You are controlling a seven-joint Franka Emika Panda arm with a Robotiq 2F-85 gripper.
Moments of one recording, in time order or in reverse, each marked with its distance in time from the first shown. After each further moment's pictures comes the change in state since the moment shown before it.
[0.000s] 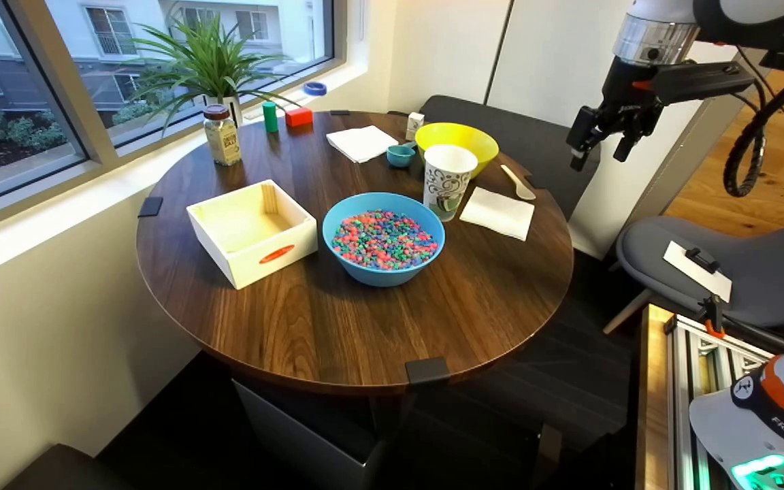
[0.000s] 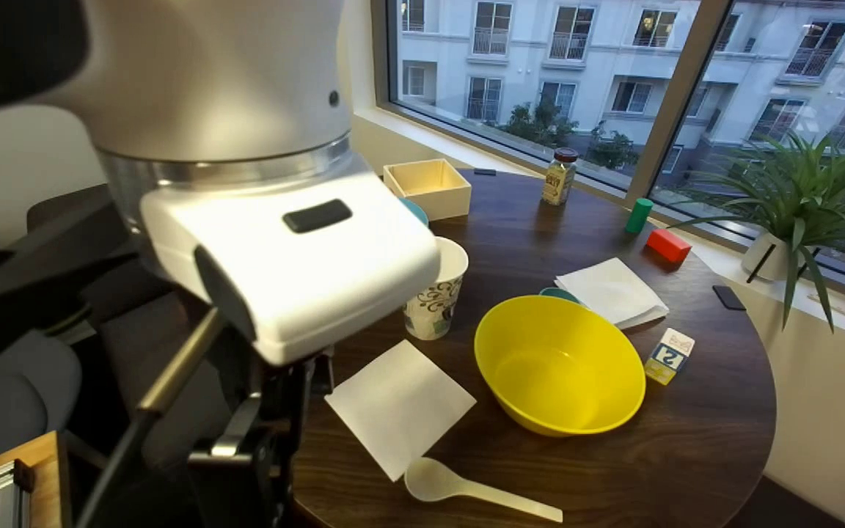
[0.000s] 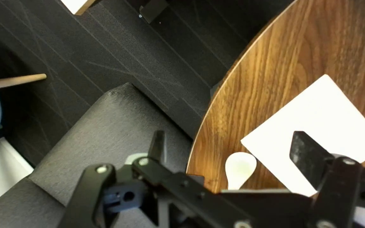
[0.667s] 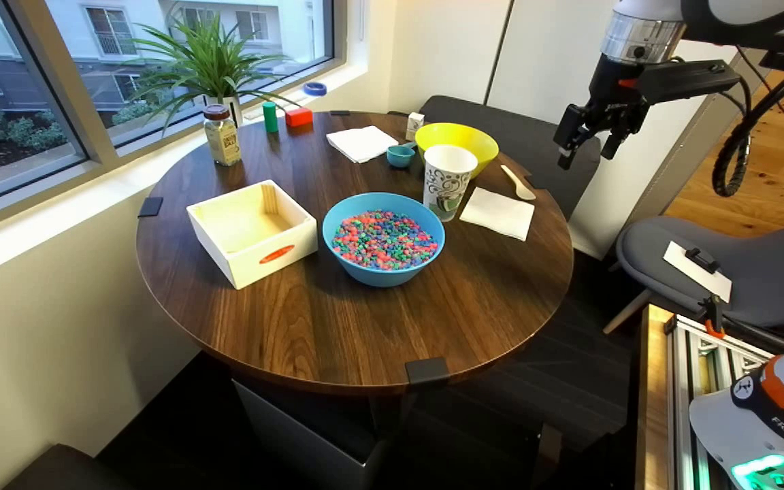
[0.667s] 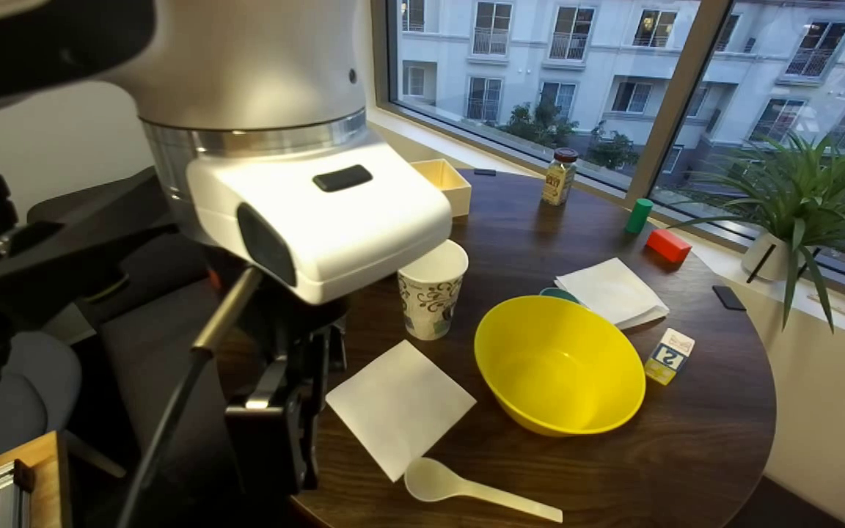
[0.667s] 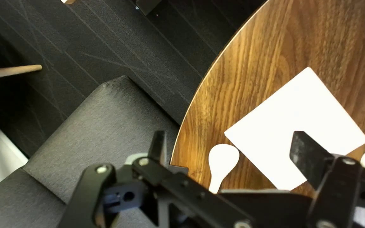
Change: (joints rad) arm 0.018 0.030 0.020 0.027 0.000 0.017 0.013
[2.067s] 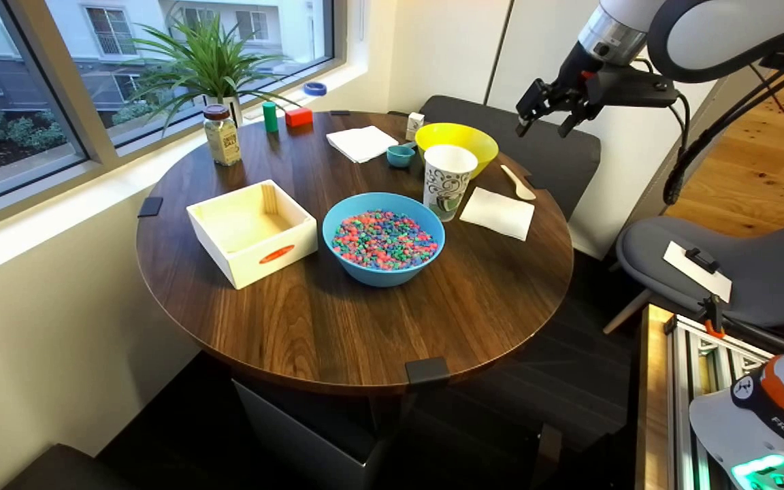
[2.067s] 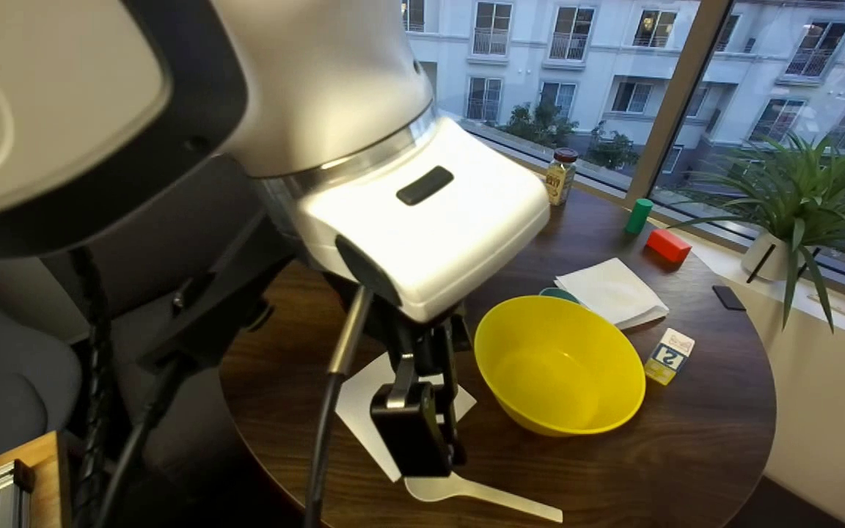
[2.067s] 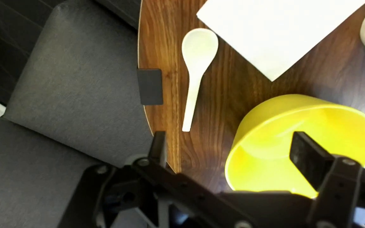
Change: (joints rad) arm -0.041 0.081 -0.008 -0.027 -0.085 0.444 0.156
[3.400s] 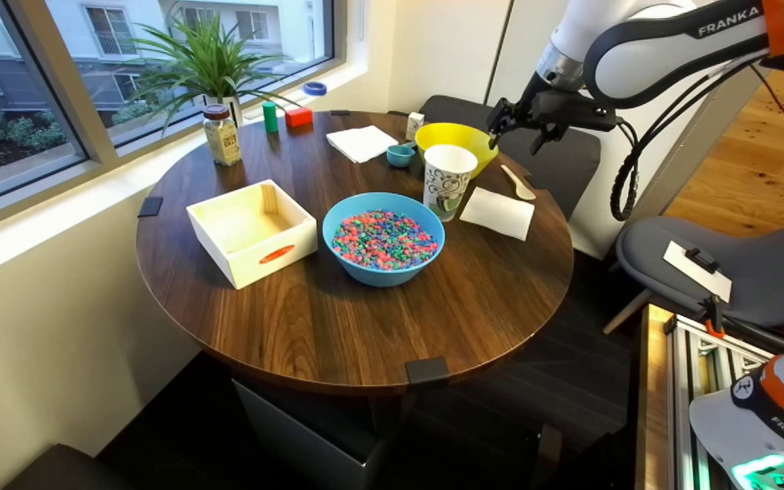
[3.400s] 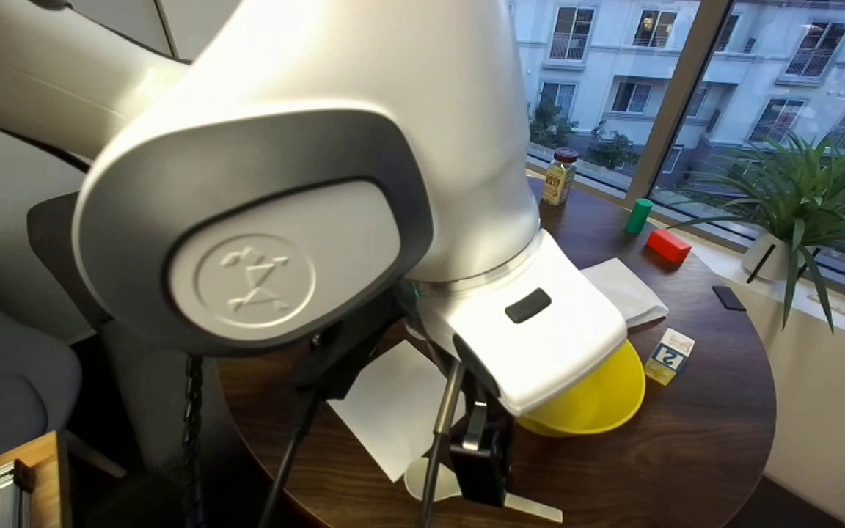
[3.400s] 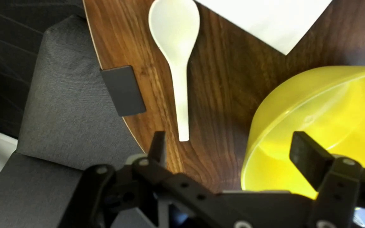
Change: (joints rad) arm 0.000 0.231 -0.031 0.101 0.001 0.103 0.161
